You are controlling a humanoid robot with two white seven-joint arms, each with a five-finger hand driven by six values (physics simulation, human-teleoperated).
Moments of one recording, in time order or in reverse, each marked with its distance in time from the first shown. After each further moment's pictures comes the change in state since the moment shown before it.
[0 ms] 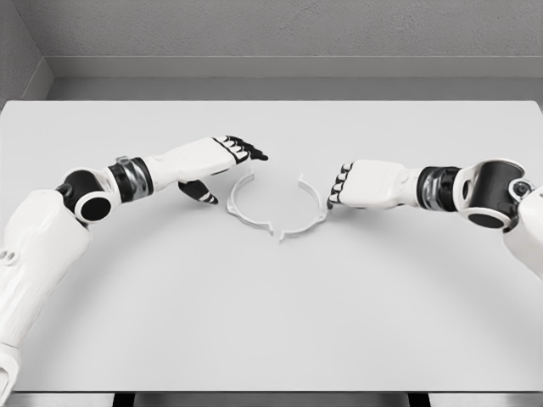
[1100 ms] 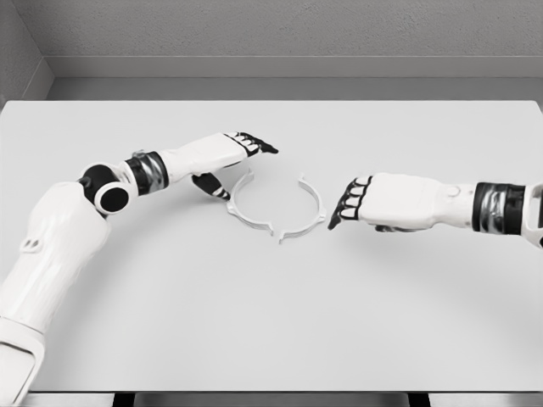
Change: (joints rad) left arm -0.055 -0.085 0.006 0.129 -0.003 0.000 0.001; right arm 0.167 -0.190 -0.125 -0.217 -0.484 0.000 0.000
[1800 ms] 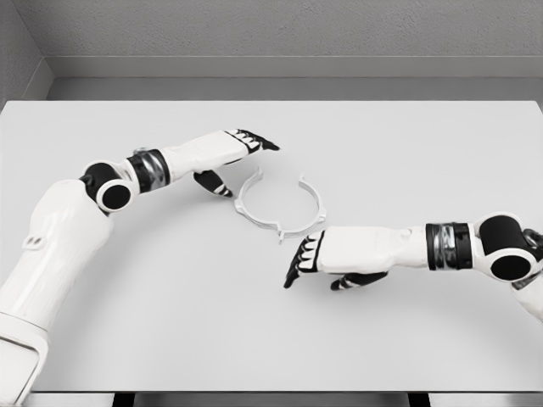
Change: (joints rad) left arm -0.014 -0.006 0.010 0.019 -0.001 0.000 -0.001; right arm -0.008 0.079 0.205 0.052 -0.189 0.000 0.000
